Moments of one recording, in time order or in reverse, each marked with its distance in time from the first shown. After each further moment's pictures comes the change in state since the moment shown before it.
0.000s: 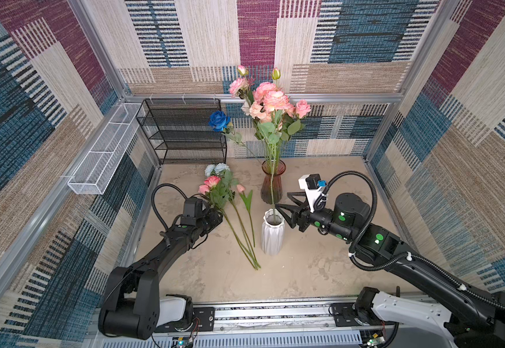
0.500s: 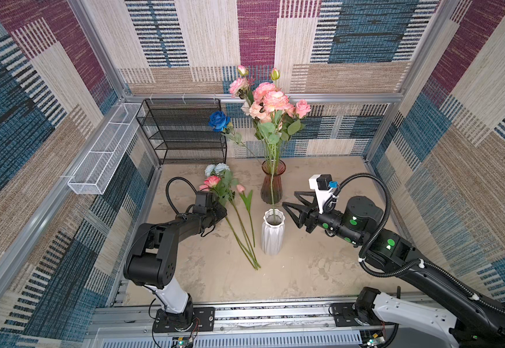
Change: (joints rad) left arm -0.028 0.337 0.143 0.154 -0.048 0.009; right arm 0.000 -0.063 -0.006 -0.025 0.039 0.003
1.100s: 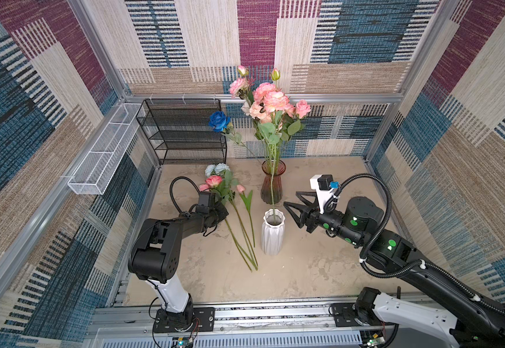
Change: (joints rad) left arm -0.011 0.032 0.012 0.010 -0.024 0.026; right arm 0.000 -0.005 0.005 -0.014 0.024 0.000
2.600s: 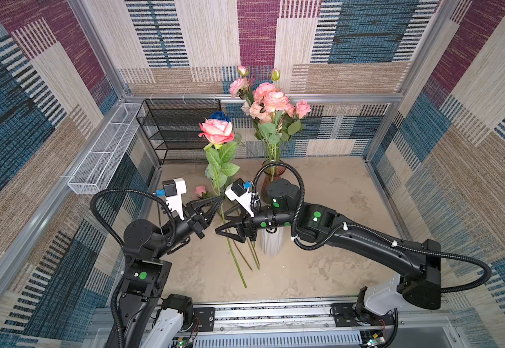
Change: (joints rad) left arm 0.000 -1.102 -0.013 0.011 0.587 0.077; right arm 0.226 0.613 0.476 -0.013 -0.472 0.034
